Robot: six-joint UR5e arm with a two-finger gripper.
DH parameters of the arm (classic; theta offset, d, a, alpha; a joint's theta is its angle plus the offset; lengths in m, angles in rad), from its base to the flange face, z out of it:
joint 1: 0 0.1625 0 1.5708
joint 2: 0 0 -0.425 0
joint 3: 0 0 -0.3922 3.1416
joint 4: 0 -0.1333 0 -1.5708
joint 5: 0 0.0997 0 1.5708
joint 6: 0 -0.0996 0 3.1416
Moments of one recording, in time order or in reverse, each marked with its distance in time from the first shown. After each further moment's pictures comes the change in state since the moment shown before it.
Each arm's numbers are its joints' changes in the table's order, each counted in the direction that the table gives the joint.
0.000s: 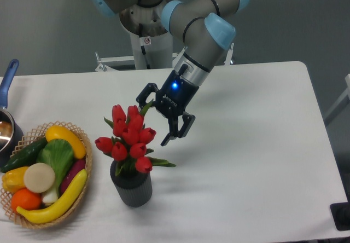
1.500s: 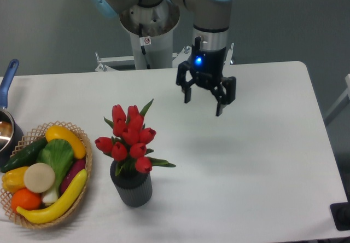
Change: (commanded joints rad) arm 0.046 0.164 -0.004 0.084 0.453 0.109
